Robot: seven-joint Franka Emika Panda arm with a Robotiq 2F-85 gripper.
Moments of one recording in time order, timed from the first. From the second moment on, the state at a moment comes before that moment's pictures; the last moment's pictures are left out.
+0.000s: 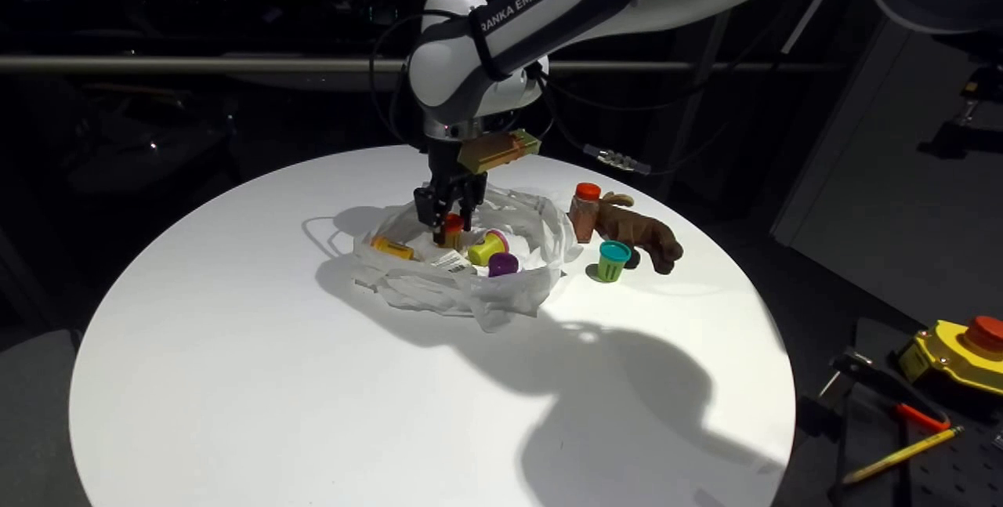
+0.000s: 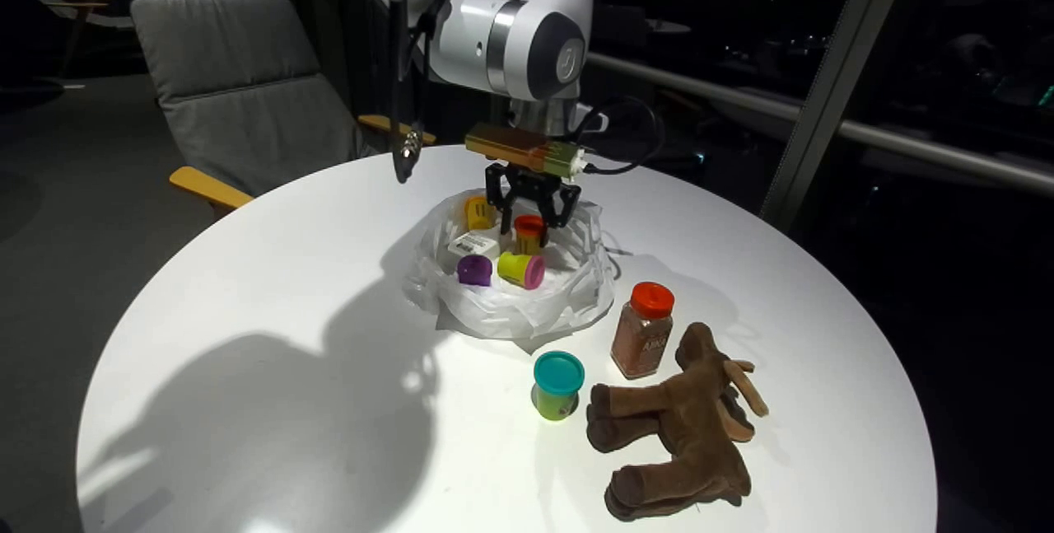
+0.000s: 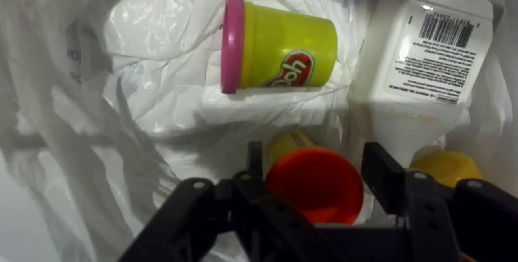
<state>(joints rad) 0.02 1.15 0.02 -1.01 -0.01 2.12 -0.04</state>
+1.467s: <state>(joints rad) 0.07 0.83 0.00 -1.36 -0.04 2.13 0.00</state>
